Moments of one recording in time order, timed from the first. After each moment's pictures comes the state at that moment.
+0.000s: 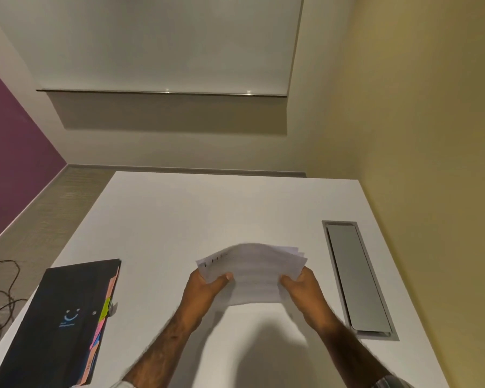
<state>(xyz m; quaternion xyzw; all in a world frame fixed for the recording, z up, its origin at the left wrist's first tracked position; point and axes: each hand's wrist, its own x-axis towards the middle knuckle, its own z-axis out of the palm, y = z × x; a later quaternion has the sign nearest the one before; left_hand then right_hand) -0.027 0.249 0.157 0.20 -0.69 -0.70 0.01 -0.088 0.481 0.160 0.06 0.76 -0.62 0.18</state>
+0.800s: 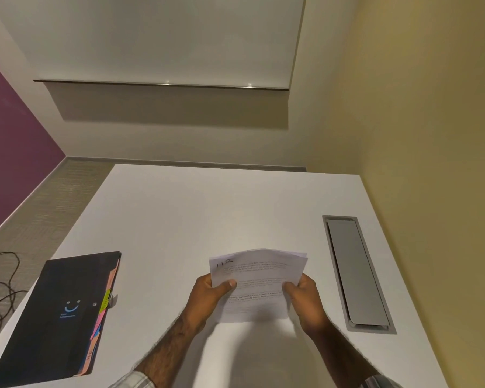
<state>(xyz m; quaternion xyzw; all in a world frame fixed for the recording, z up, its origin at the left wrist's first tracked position) -0.017 0.257 0.125 0.22 -0.67 -0.71 -0.06 -0.069 0.486 0.128 0.09 0.73 -0.65 0.19</state>
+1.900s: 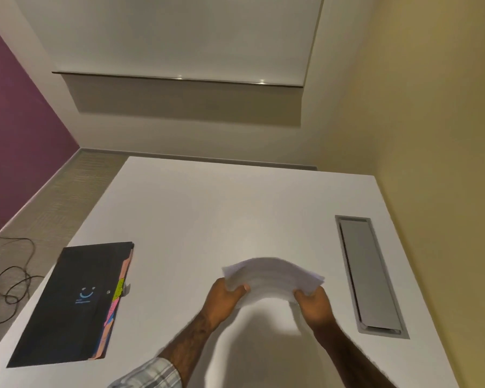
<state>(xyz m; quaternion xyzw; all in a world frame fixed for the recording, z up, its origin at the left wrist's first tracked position) -0.006 0.252 0.108 0.16 -0.78 -0.61 -0.06 -0.053 0.484 0.110 0.06 0.79 -0.59 0.13</state>
